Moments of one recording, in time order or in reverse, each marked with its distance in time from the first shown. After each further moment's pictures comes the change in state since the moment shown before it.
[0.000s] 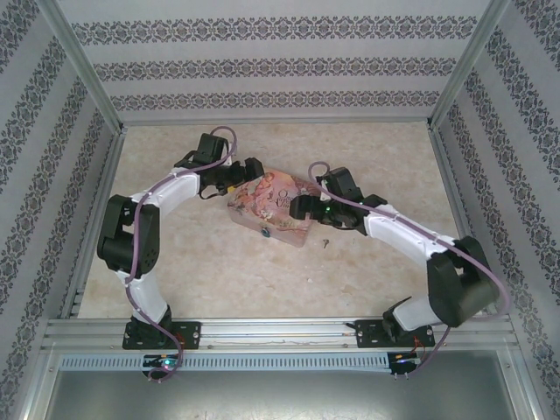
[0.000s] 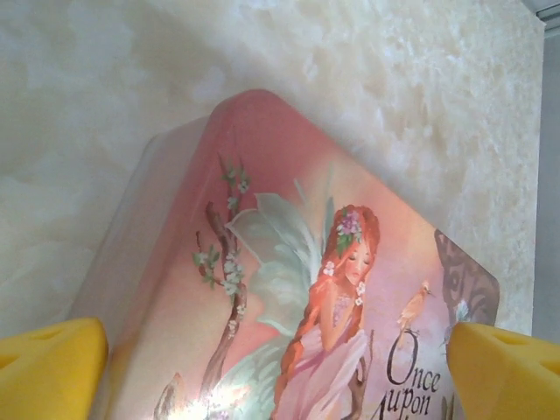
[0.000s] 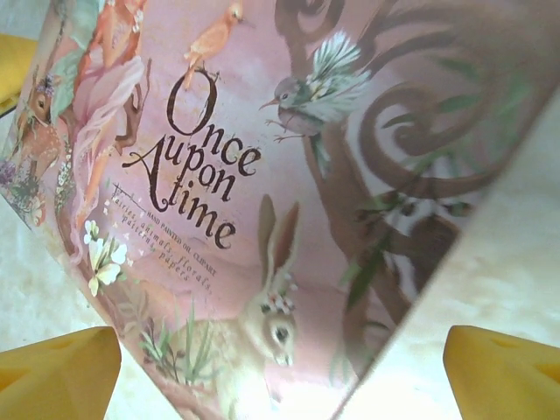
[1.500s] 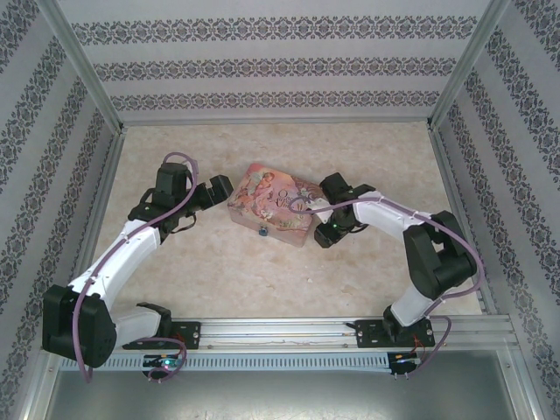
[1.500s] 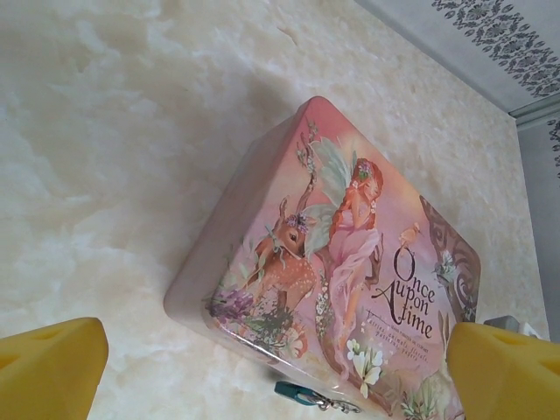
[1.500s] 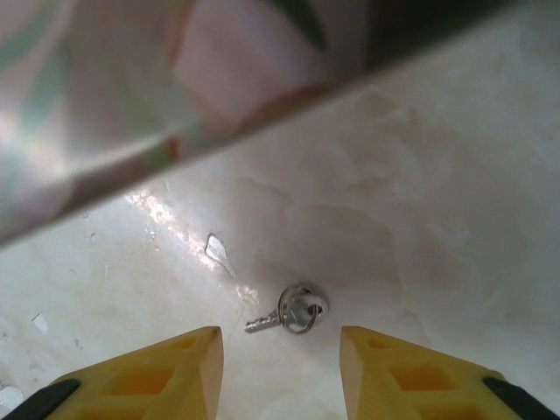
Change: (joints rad) left arm 0.042 -0.616 -0.441 0.018 -0.213 -0.023; right arm -0.041 0.252 0.096 -0.362 0.056 -0.824
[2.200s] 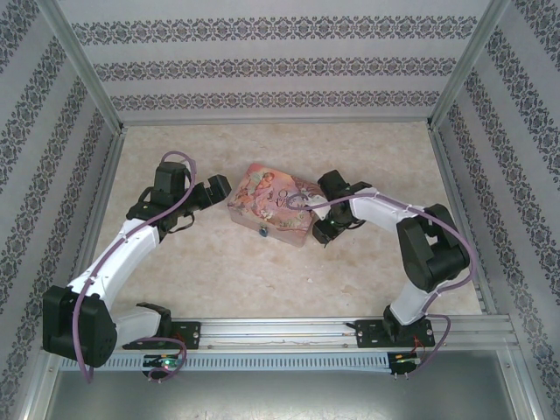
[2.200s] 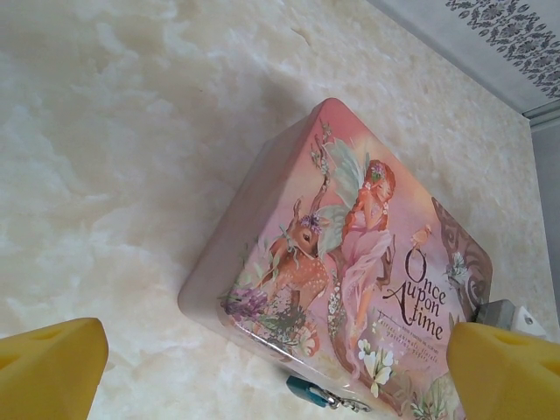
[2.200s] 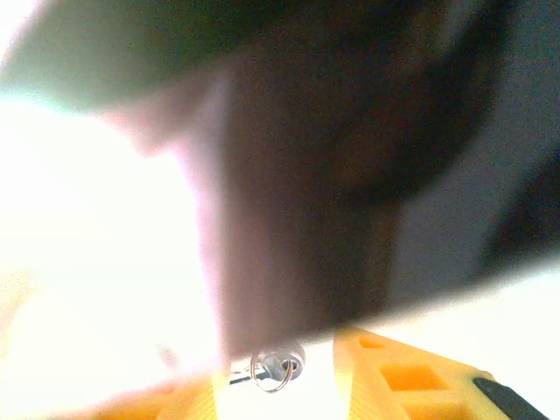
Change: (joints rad) left arm 0.013 0.000 0.015 -0.037 -0.007 0.011; right arm -0.018 0.039 0.020 0.047 -0.006 -0.016
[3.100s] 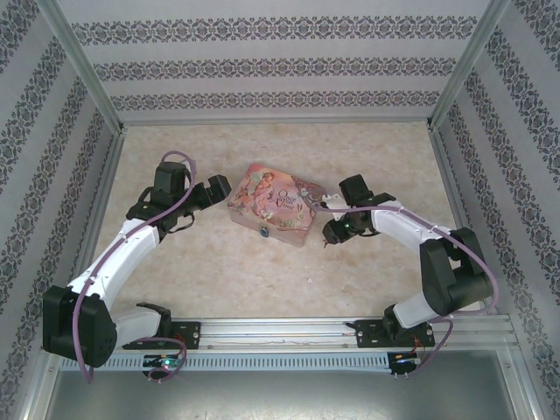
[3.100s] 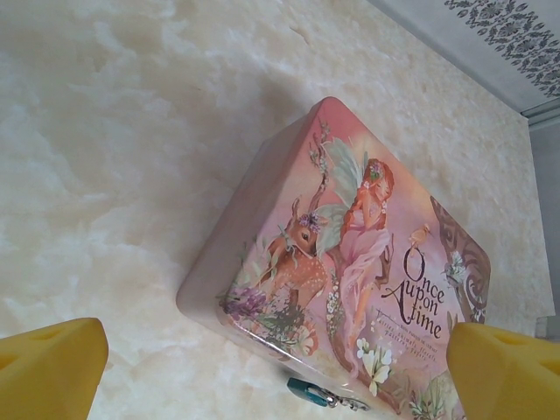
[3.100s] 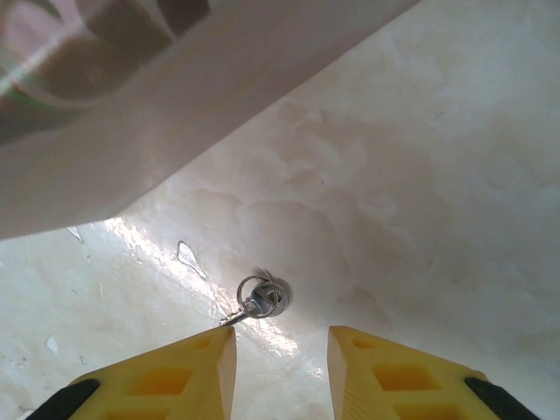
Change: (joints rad) left arm 0.004 0.000 0.000 0.000 0.005 0.000; right arm -0.091 -0.185 -0.171 0.103 -0.089 0.095
